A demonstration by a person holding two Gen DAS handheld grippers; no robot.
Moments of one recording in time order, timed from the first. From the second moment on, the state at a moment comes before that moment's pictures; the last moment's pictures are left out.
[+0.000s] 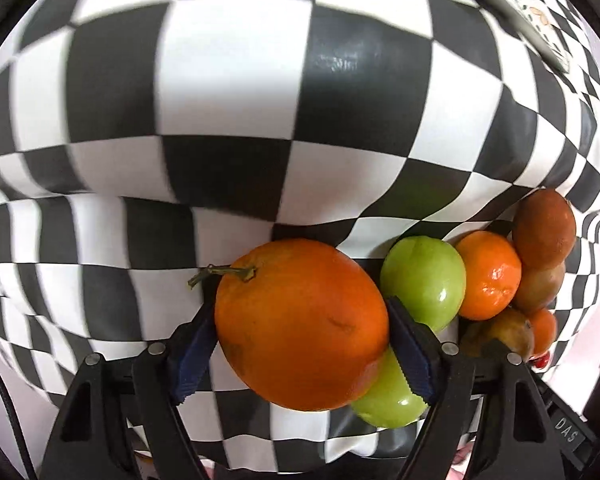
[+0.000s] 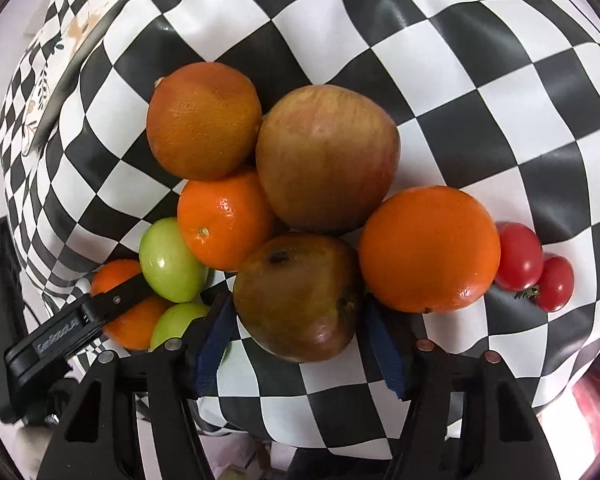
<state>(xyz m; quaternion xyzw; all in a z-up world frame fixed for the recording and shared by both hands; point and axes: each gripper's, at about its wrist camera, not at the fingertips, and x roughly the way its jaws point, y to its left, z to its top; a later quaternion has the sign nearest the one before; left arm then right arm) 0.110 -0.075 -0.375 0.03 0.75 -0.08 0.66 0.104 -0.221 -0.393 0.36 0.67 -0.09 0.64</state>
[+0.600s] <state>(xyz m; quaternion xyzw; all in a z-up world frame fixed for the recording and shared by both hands) 0.118 -0.051 -0.270 0.03 0.70 -0.12 0.71 0.092 -0.185 -0.311 0.34 0.62 -0.03 0.71</state>
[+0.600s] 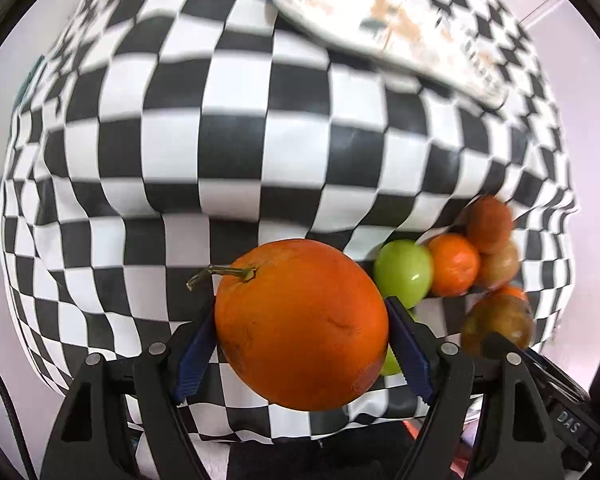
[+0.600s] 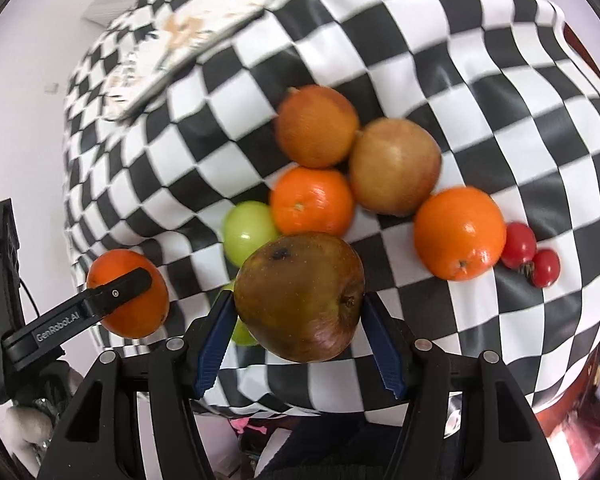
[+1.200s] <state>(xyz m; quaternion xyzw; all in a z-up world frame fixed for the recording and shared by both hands) 0.336 -0.144 -0.245 0.00 0.68 -0.12 0.72 0.343 -0.252 -0.253 0.26 0.60 0.05 0.76</state>
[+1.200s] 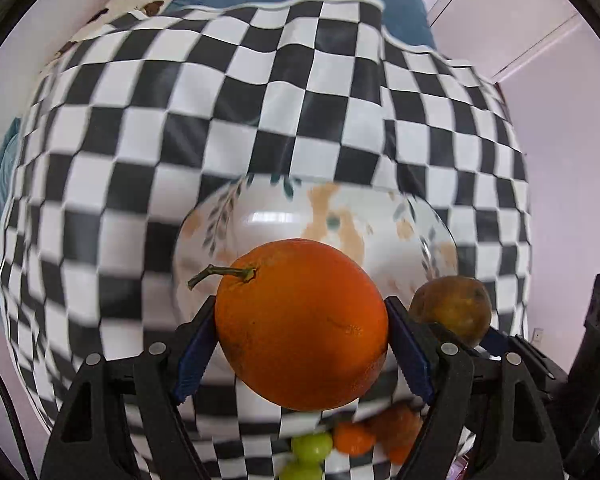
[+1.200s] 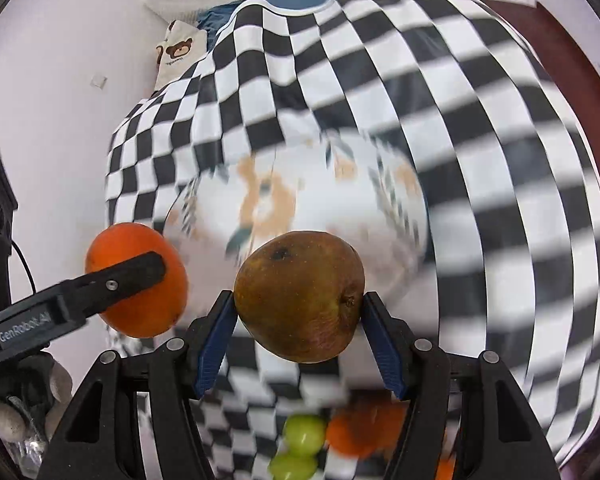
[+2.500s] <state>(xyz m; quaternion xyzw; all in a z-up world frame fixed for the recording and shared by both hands) 0.363 -0.070 -0.183 0.04 0.65 -0.07 0.76 0.344 -0.314 -0.211 0.16 0.65 0.00 0.75</state>
